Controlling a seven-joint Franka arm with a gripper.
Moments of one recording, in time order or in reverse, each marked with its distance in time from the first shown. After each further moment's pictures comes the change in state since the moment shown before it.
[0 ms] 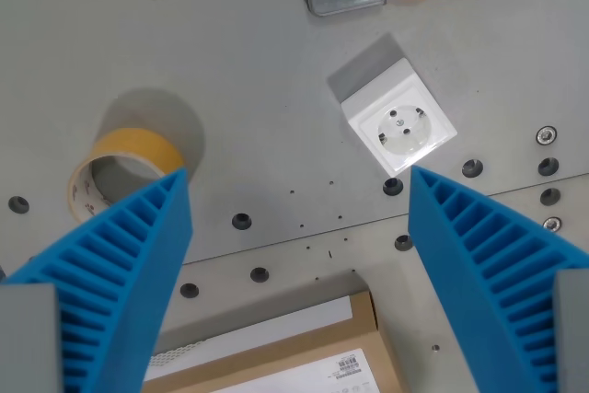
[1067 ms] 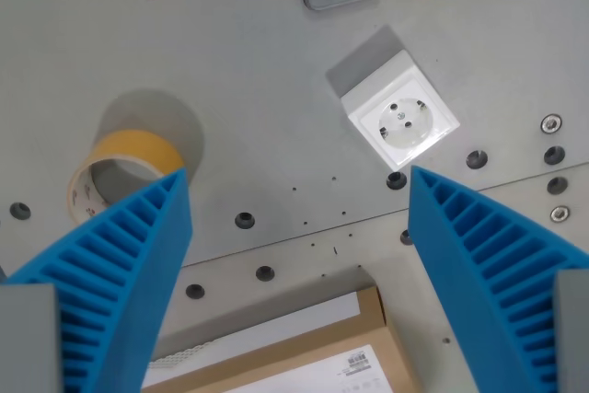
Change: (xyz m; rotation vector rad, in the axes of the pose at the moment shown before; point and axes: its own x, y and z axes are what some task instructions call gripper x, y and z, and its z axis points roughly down) arm -0.001 0.002 0.008 -0.002 -0.014 0.047
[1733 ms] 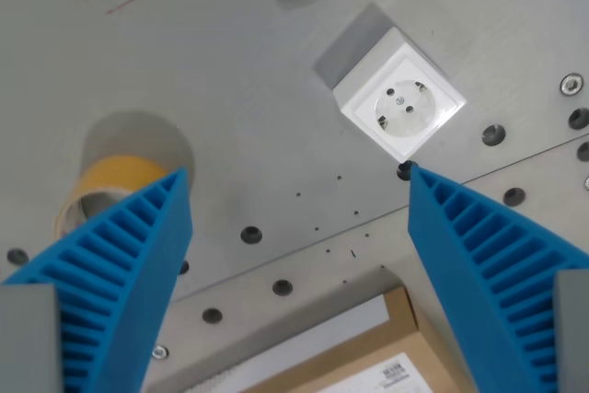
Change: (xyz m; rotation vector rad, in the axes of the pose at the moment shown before) arm -0.007 0.015 0.042 -0.001 -0.016 0.162
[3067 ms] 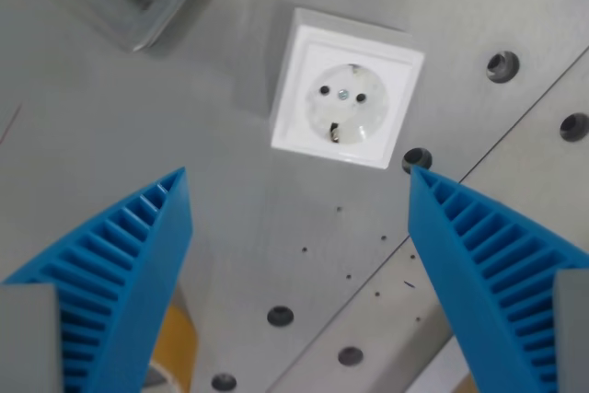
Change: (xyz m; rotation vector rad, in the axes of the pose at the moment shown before) arm -0.025 0.050 0.099 0.016 0.018 0.506
